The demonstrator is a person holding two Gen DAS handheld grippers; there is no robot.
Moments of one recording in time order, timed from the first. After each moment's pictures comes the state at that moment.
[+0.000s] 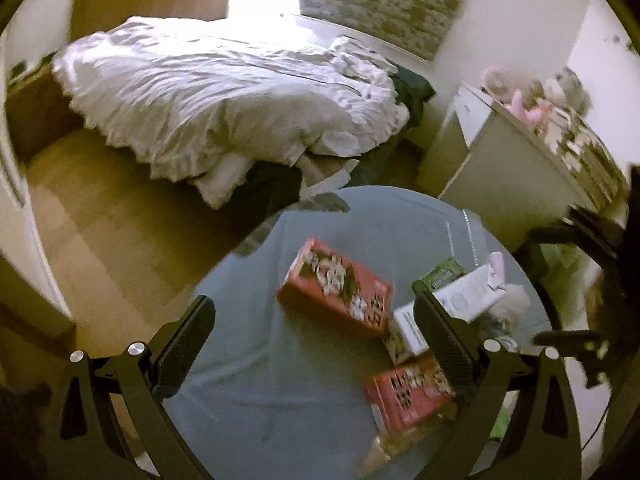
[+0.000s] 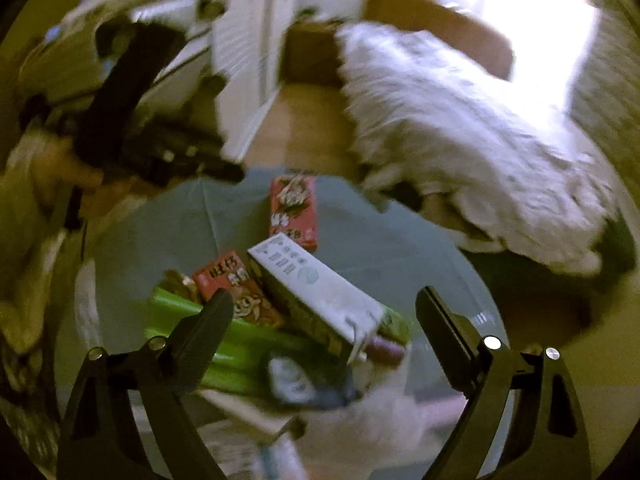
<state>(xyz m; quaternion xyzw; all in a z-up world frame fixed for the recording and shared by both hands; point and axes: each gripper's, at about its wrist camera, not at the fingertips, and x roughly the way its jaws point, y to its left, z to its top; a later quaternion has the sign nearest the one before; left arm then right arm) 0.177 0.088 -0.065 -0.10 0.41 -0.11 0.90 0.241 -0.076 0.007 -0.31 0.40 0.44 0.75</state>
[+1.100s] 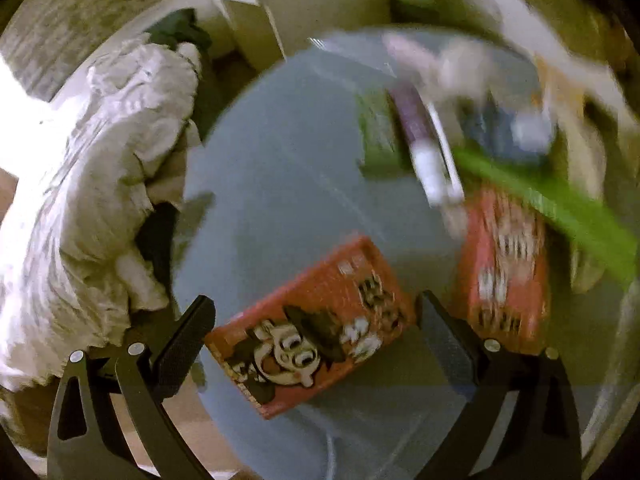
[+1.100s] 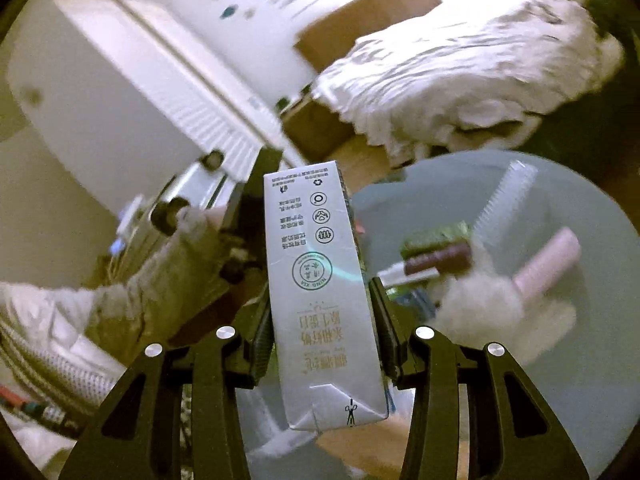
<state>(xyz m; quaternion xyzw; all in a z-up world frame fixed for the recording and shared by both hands) 0.215 0.010 -0.110 0.37 0.43 -0.36 0.74 0.210 -0.259 0.018 0.19 0.44 0.45 0.75</state>
